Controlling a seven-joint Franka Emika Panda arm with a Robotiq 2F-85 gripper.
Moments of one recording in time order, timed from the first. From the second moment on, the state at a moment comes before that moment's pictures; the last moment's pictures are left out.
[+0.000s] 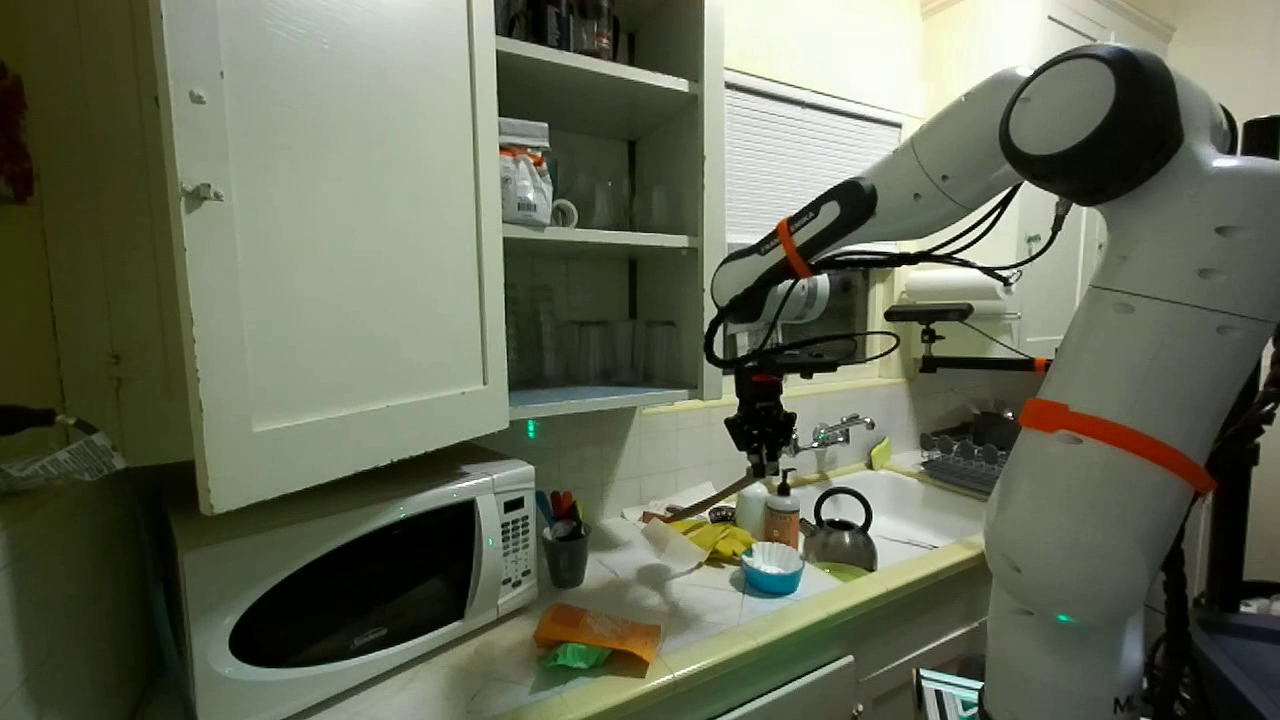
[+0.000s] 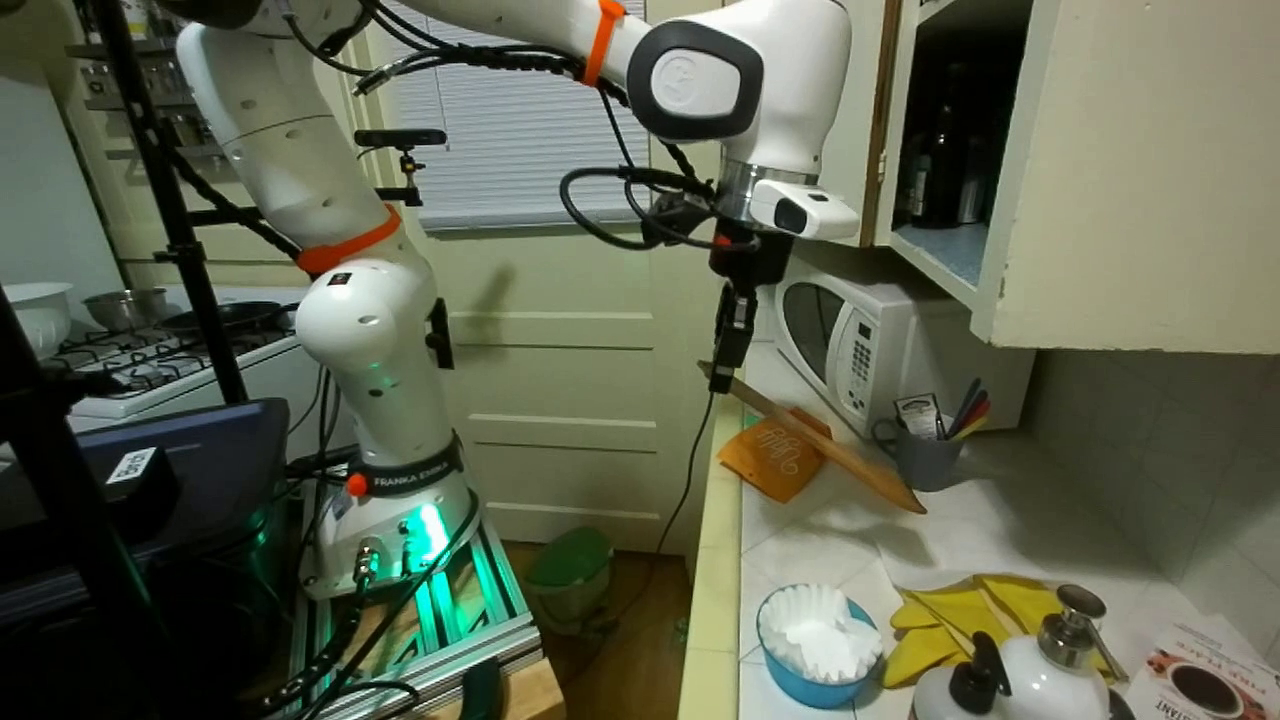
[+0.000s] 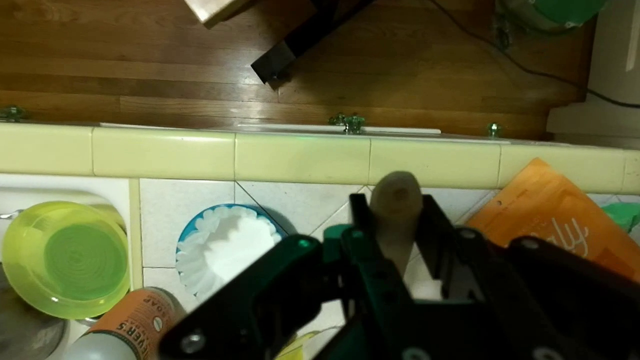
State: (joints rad) arm -0.31 -0.30 -0.39 -2.35 -0.09 1.90 -0.02
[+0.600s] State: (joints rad) arm -0.31 -0.12 -0.29 -2.41 -0.13 2.28 0.24
